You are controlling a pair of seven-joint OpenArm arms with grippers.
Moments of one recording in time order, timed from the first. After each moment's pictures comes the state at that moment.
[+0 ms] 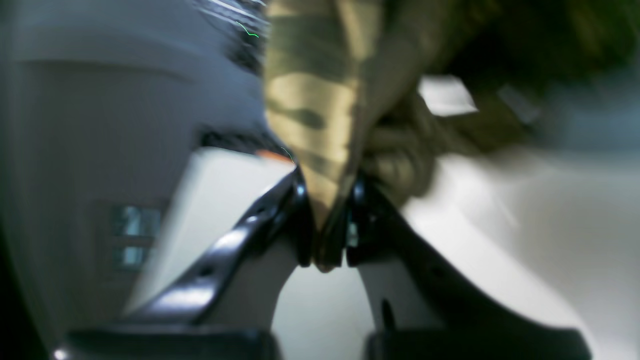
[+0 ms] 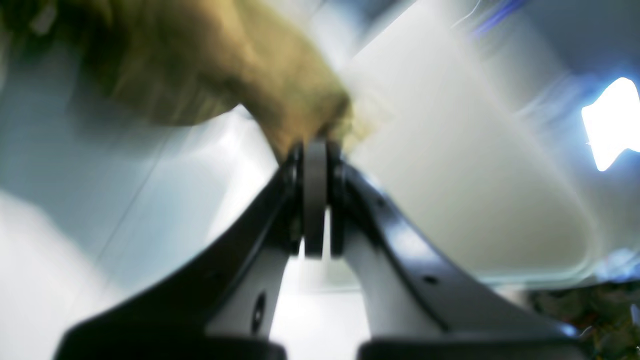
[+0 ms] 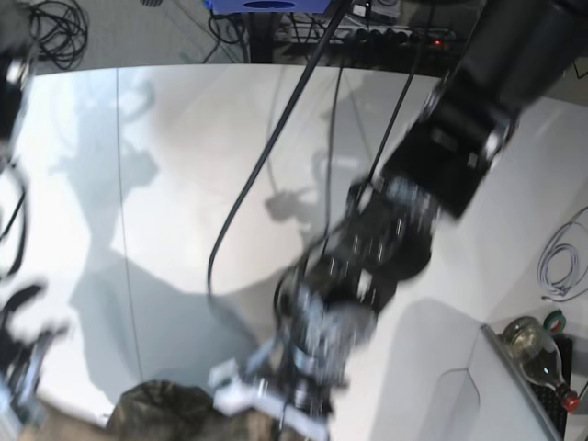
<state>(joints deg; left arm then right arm) -28.8 -7.0 38.5 86.1 45.8 -17.7 34.7 14.8 20.5 6.0 110.8 -5.4 26.3 -52.0</state>
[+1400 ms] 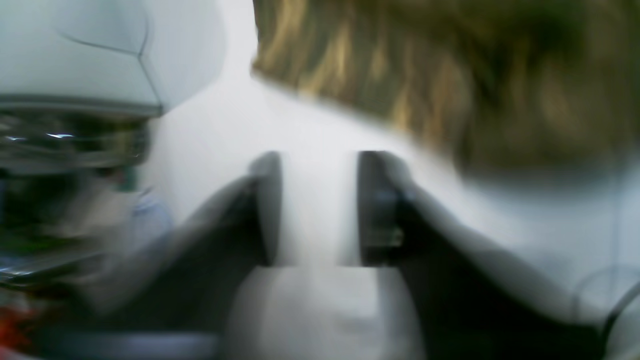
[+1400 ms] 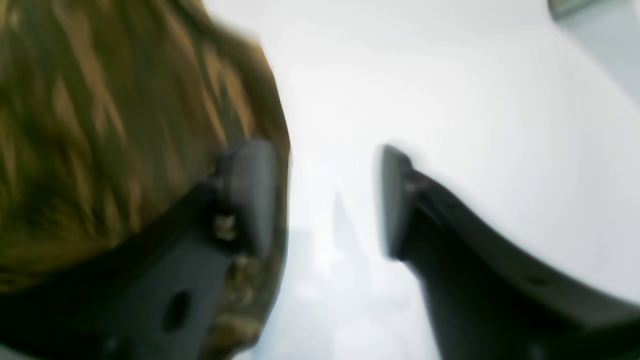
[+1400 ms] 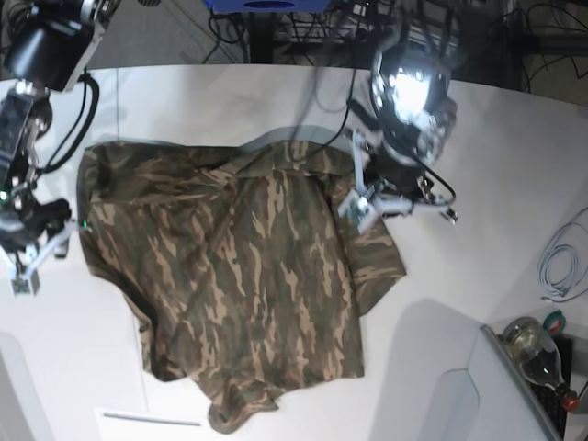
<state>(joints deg) 12.3 -6.9 9.2 102.5 28.9 -17.2 40.9 6.0 6.1 28.1 81.7 -5.4 26.7 -43.5</state>
